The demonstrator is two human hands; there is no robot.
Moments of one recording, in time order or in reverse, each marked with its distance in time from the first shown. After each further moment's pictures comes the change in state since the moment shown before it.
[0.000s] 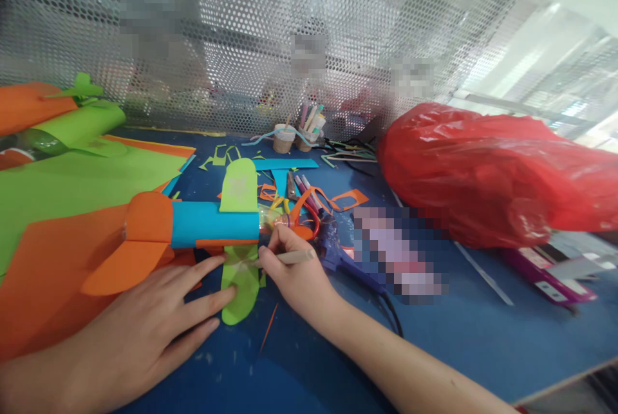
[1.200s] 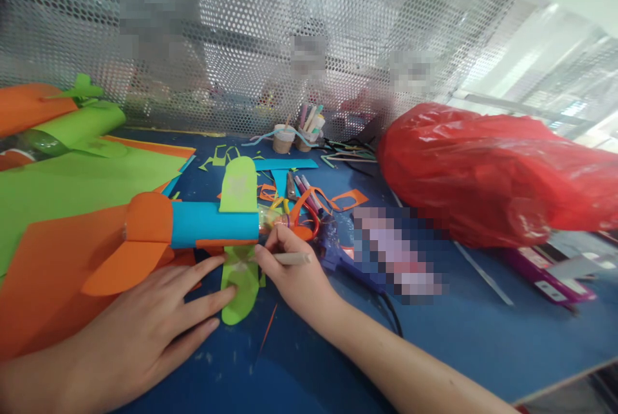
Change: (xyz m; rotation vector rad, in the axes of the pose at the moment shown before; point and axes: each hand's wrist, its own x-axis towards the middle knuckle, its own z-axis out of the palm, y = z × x) left_hand -0.002 -0.002 0.003 -0.047 0.018 -0.027; right_hand -0.001 0.001 0.001 -0.011 -0.006 -0.002
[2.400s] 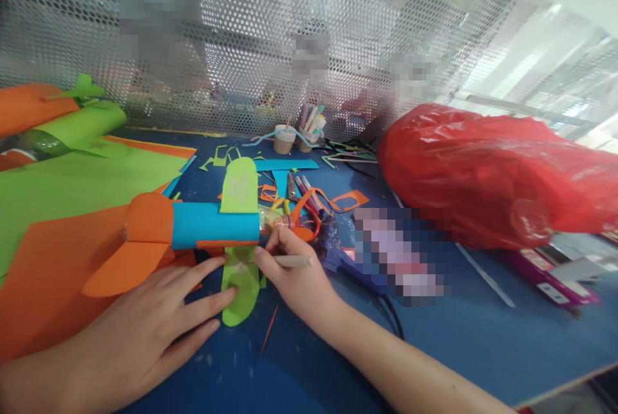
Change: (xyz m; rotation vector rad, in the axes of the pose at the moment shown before) left_hand 0.001 0.000 -0.001 0.042 0.037 0.044; right_hand 0.000 0.003 0.001 0.030 0.002 -0.006
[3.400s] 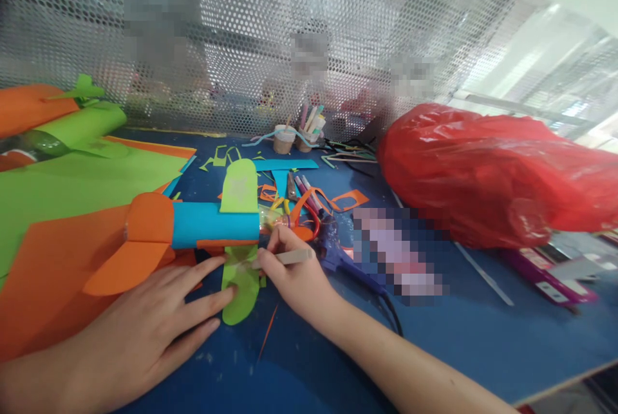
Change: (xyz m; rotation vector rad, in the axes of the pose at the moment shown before) left_hand 0.002 0.001 -0.003 -0.001 -0.005 -0.002; right_hand -0.003 -0.008 -0.002 0.097 -0.038 0.027
